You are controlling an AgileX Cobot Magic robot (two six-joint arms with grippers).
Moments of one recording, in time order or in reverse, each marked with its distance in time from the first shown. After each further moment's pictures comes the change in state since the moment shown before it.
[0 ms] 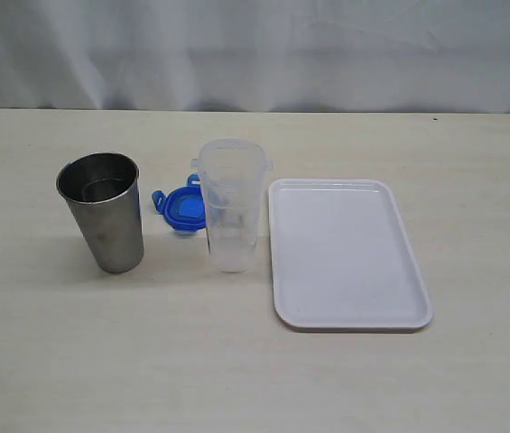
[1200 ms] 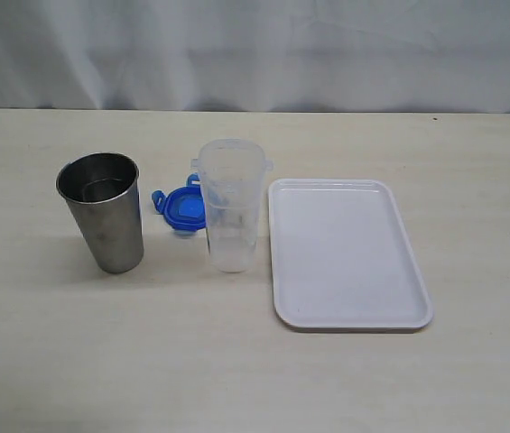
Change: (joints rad) left arm 0.002 0.970 -0.132 0.302 -1.203 -0.282; right arm 0.000 0.000 0.000 0.000 0.000 0.000
